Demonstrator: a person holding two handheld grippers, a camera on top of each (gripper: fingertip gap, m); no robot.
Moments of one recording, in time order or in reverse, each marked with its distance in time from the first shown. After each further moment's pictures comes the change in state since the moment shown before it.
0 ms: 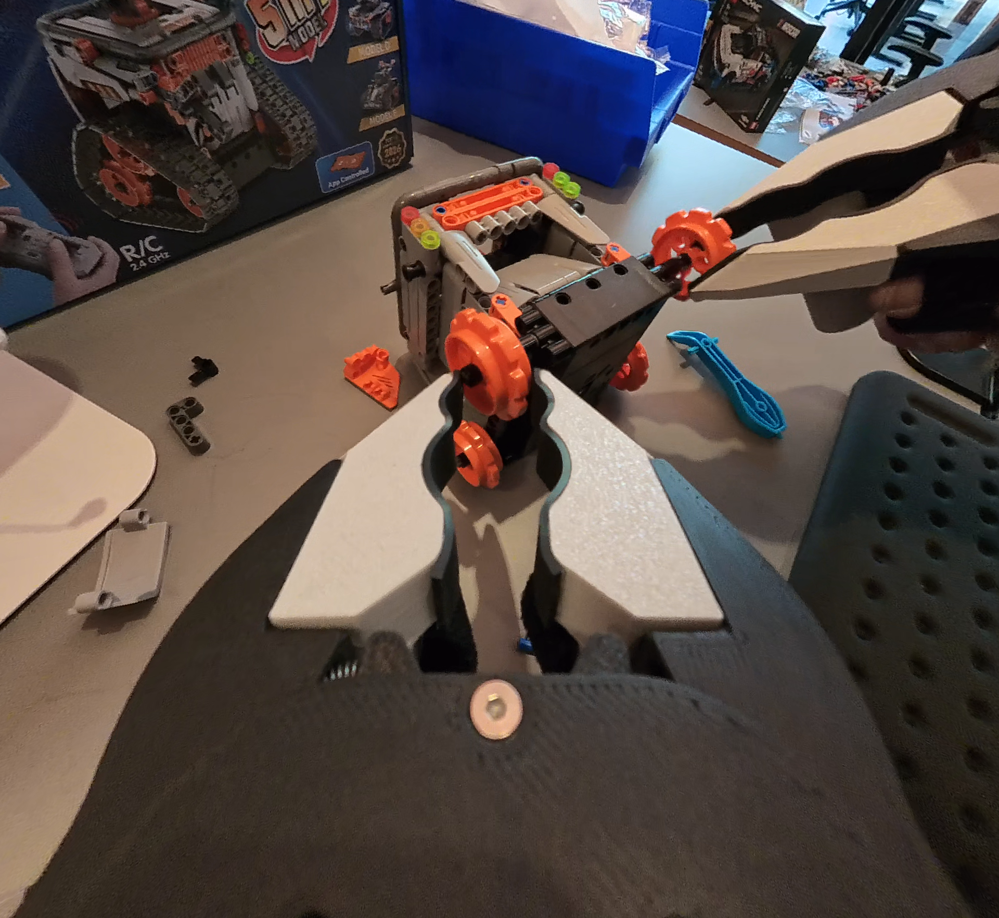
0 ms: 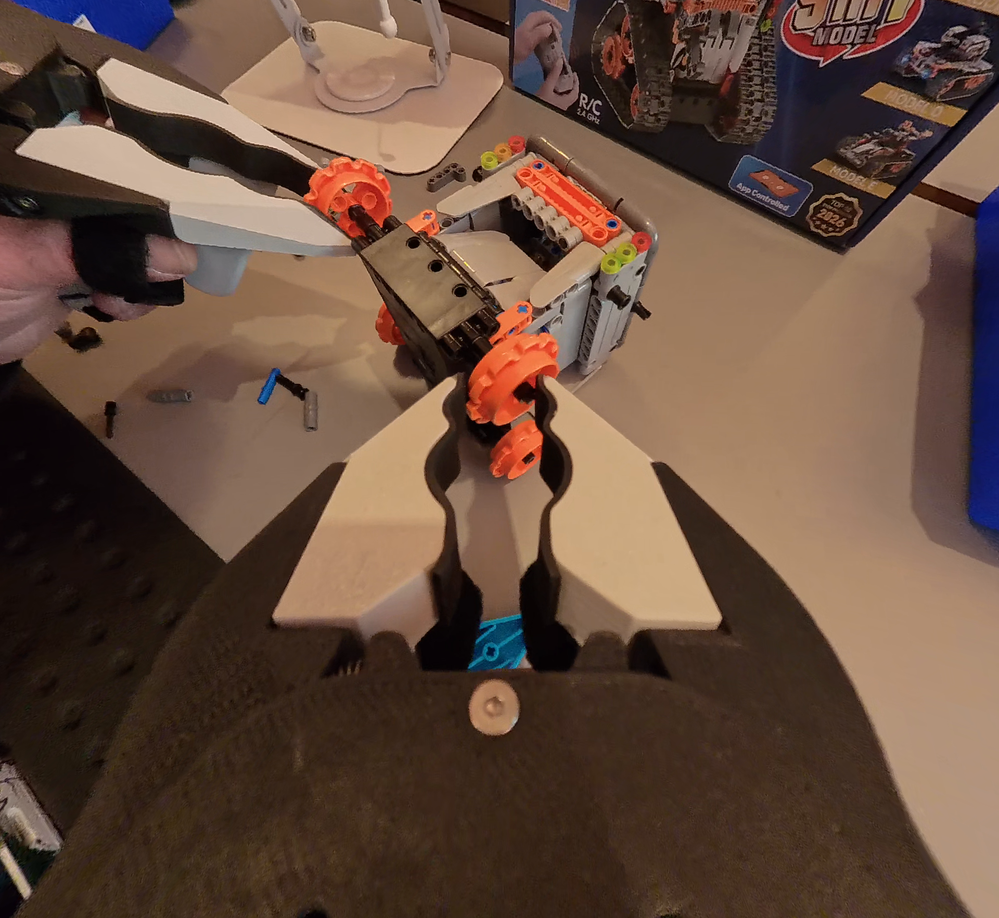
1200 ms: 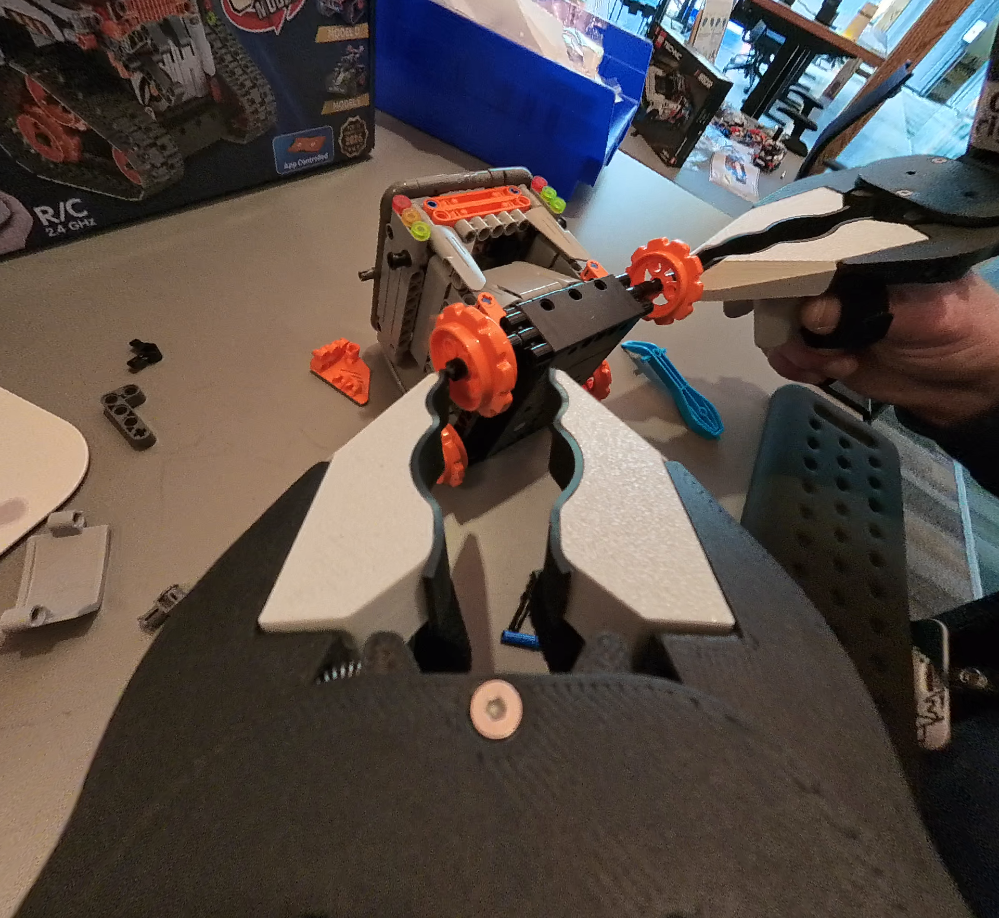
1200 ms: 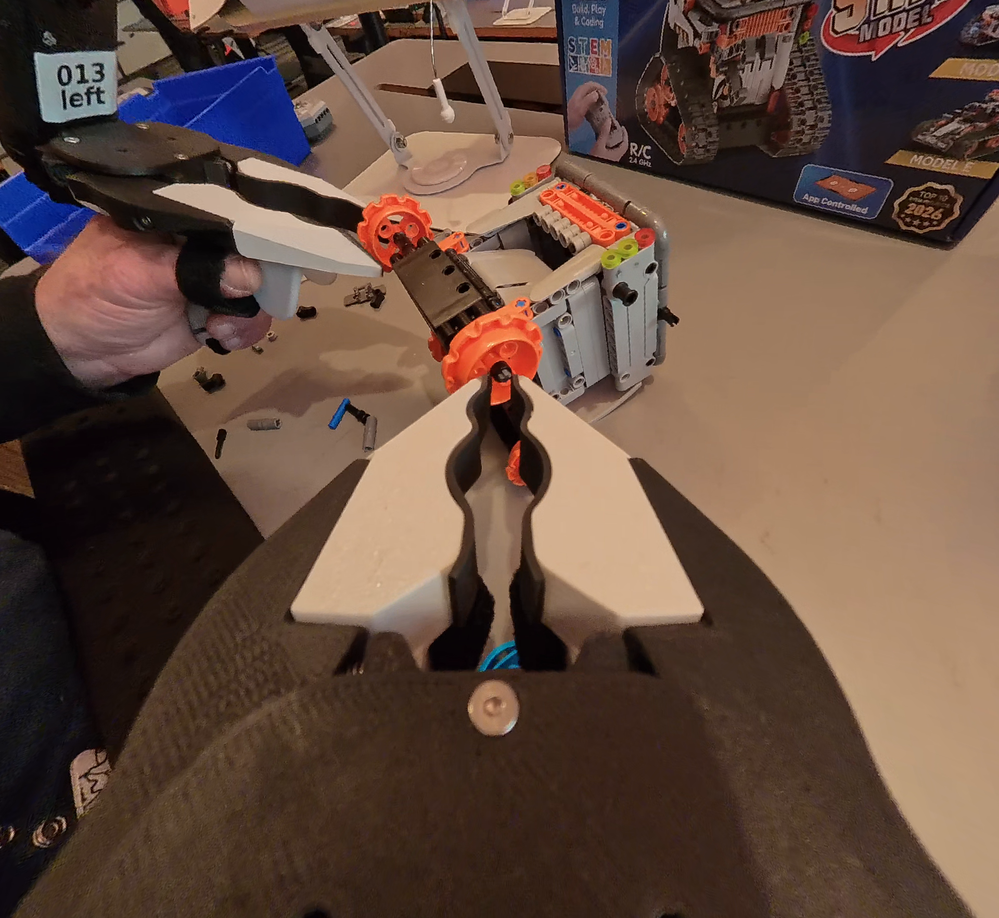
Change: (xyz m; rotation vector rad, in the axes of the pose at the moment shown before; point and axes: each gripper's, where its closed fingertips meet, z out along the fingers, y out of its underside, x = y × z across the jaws) left arm -0.002 -0.001 -0.004 0.012 0.136 -0.115; right arm -0.003 0.002 -0.005 0.159 -0.194 0.139
